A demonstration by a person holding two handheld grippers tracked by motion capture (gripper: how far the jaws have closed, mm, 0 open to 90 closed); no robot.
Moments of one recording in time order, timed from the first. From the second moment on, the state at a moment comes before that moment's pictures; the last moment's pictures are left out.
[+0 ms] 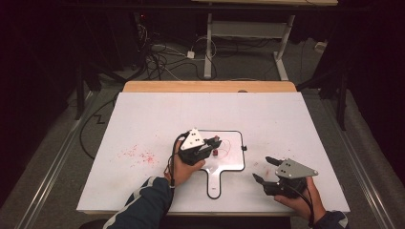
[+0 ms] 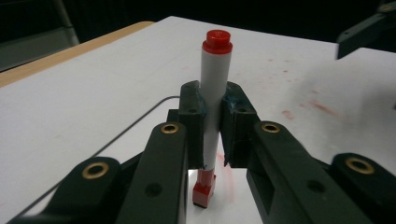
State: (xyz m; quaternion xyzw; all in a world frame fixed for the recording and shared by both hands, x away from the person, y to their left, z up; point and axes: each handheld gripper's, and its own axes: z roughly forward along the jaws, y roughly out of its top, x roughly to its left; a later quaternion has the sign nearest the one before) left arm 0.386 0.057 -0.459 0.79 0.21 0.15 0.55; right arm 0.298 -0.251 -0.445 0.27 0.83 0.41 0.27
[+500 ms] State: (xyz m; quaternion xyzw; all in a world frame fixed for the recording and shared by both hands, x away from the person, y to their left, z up) left arm 0.407 0.074 -0.456 0.79 0.24 0.20 0.52; right arm 0.298 -0.252 -0.445 0.27 0.83 0.41 0.27
